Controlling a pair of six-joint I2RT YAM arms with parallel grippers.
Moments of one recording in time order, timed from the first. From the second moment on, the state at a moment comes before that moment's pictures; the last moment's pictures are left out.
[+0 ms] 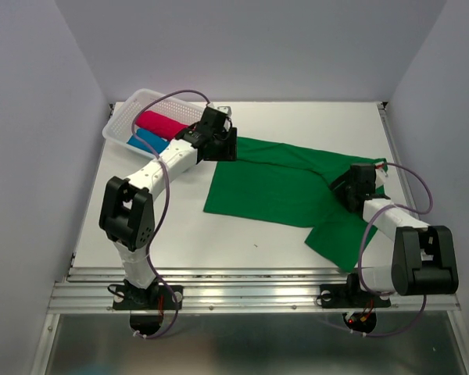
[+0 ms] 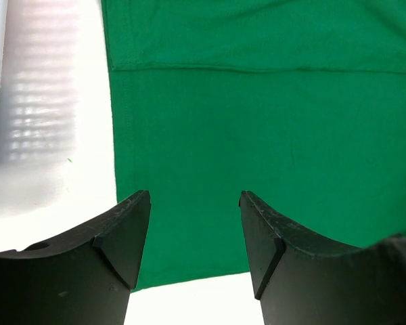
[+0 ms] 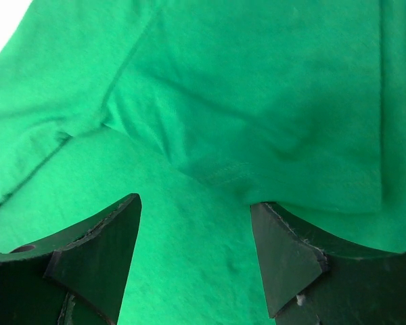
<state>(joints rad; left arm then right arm) -0.52 1.79 1.51 -0.54 -0.02 -0.39 0.01 1.33 0.59 -0.06 0.20 0.86</state>
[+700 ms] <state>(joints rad) -0.54 1.82 1.55 -0.56 -0.02 -0.39 0.01 1.33 0.59 0.11 0.06 0.79</state>
